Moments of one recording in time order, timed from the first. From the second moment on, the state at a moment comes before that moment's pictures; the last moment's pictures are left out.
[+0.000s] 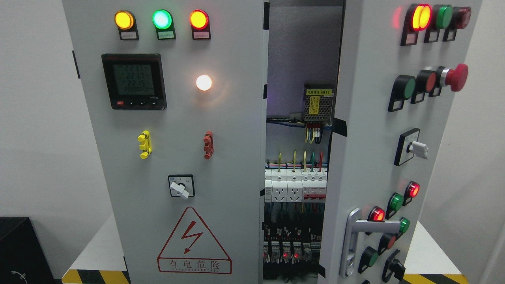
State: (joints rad) left arm 0.32 1.26 0.42 -1.09 1.56 0.14 -1.11; right arm 0.08 0.12 -0.08 -0.15 0.13 0.24 0.07
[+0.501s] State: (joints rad) left arm -0.37 1.41 0.01 -1.32 1.59 0.16 -1.14; right arm 0.08 0.12 -0.08 -0.15 0.13 0.24 0.07
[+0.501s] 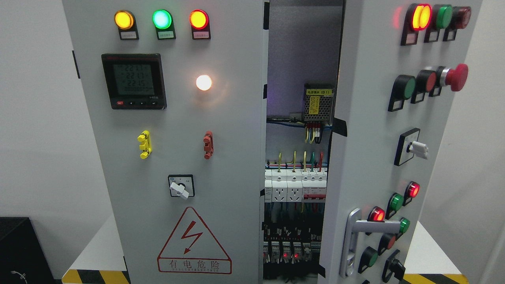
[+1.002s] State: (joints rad) left arm -1.22 1.34 -0.76 -1.51 1.59 0.16 -1.03; right arm 0.08 0.12 -0.08 -0.15 0.13 0.24 0.07
